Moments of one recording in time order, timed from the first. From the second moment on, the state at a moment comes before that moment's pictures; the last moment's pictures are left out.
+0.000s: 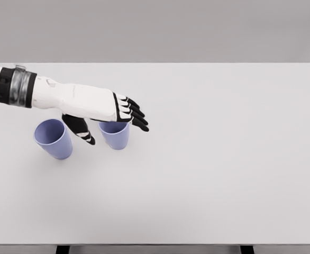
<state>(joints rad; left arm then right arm) -1.33 0.94 -1.43 -1.69 0.18 -0.61 -0.53 0.02 0.00 0.04 0.12 0.11 -0.13 0.61</state>
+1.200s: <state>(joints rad) -1.24 0.78 -1.43 -1.36 0.11 -0.61 -0.50 0.02 0.00 0.04 0.13 0.11 -0.12 0.61</state>
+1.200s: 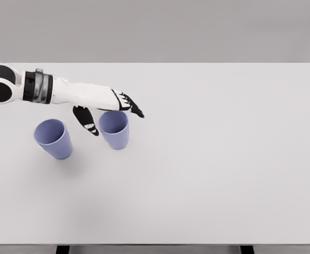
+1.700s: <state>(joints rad) -1.18 0.75 -1.42 -1.31 0.10 -0.61 -0.49 0.02 0.00 0.04 0.13 0.11 -0.12 0.61</state>
